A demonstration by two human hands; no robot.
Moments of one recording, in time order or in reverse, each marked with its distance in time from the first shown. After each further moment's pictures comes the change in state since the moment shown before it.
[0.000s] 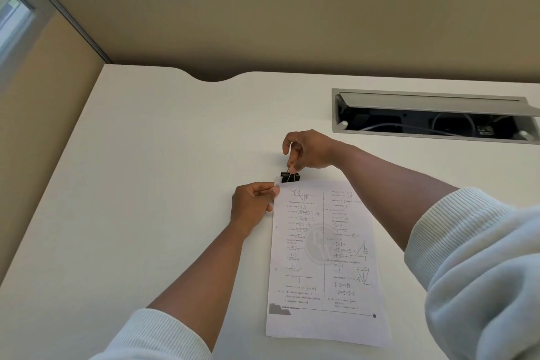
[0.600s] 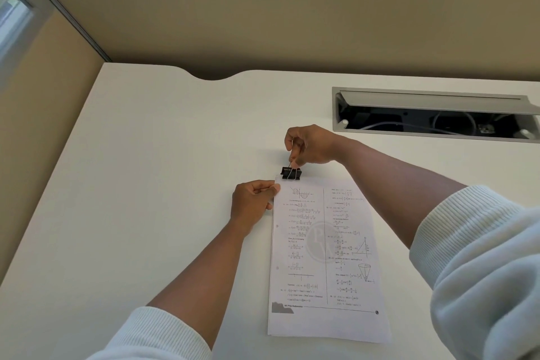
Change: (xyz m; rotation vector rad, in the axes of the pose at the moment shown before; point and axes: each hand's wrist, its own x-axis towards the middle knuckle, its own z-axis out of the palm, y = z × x) left_hand 0.003 0.000 0.001 -0.011 0.008 -0.025; right_hand 0.000 -0.001 -0.008 -0.024 0.028 0.002
